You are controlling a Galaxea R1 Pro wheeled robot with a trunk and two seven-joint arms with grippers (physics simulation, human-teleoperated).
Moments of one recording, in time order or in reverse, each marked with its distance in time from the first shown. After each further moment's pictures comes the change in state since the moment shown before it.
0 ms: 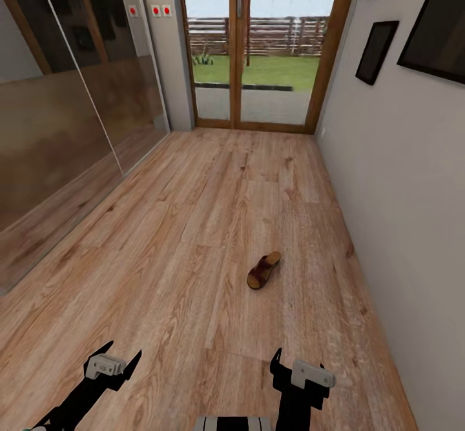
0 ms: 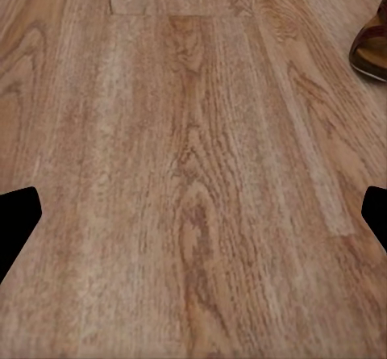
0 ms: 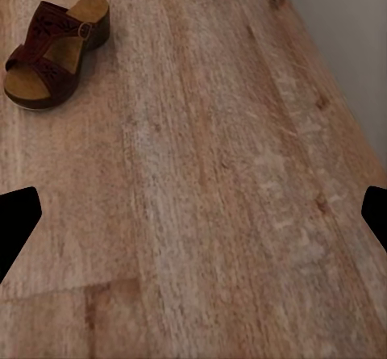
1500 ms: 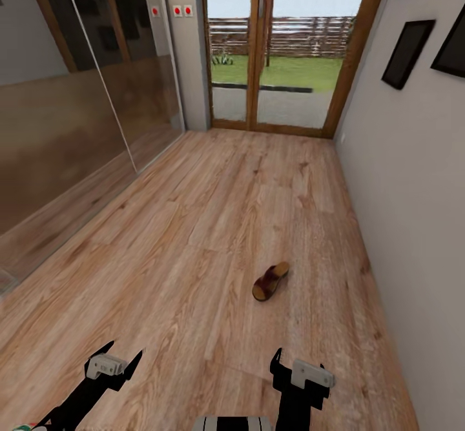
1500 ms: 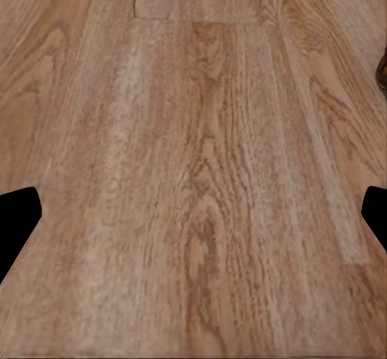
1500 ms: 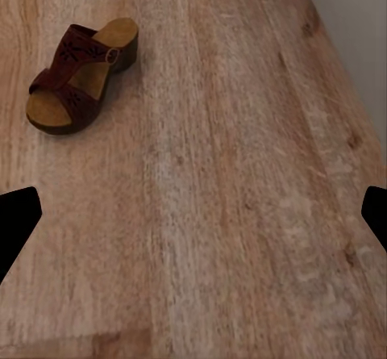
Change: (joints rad) left arm 0.000 -0.003 -0.001 0.000 0.000 0.000 0.001; right arm 0.000 0.000 0.000 0.000 0.000 0.000 0.000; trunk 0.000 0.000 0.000
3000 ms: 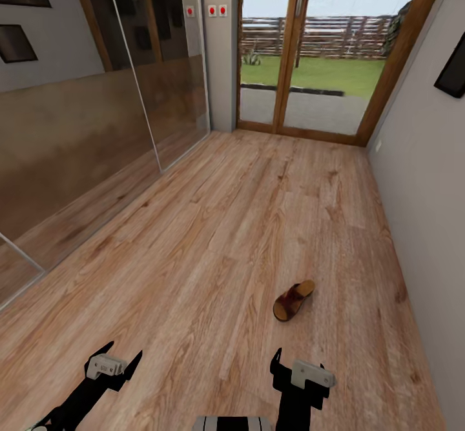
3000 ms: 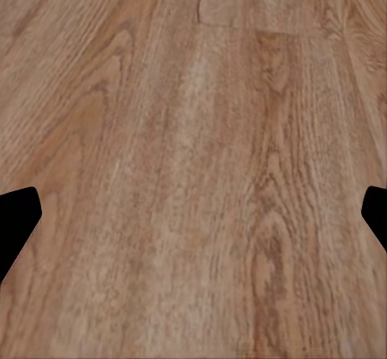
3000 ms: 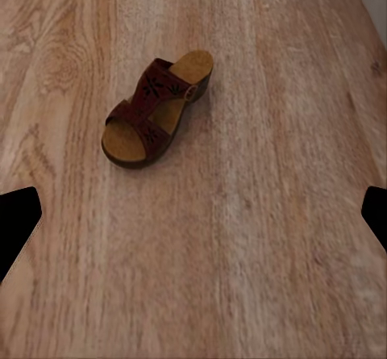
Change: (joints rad) left arm 0.000 0.000 0.000 0.000 -0.001 0.000 0.000; right arm 0.000 0.000 0.000 0.000 0.000 0.000 0.000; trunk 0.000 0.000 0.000
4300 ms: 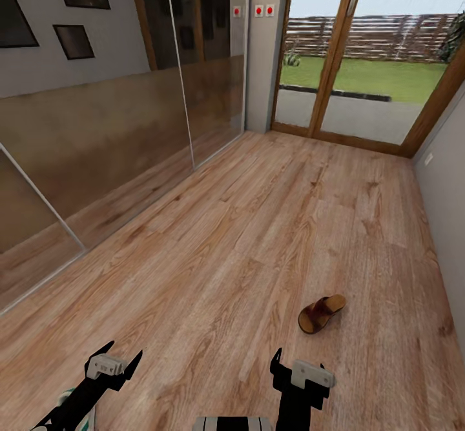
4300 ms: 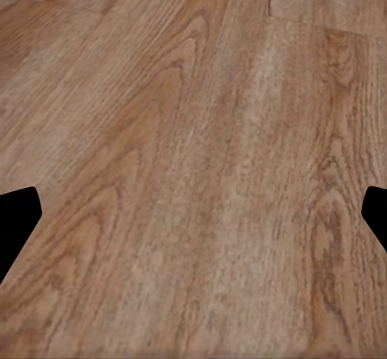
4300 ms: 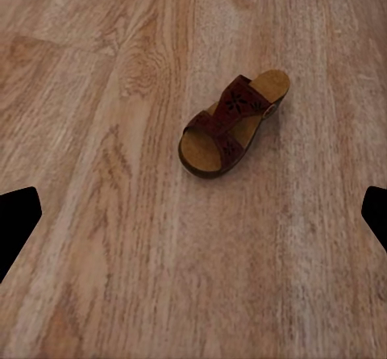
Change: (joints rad) left arm 0.000 0.000 0.000 0.000 0.000 0.000 0.000; right arm 0.000 0.000 0.000 0.000 0.000 0.000 -0.001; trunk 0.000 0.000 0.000
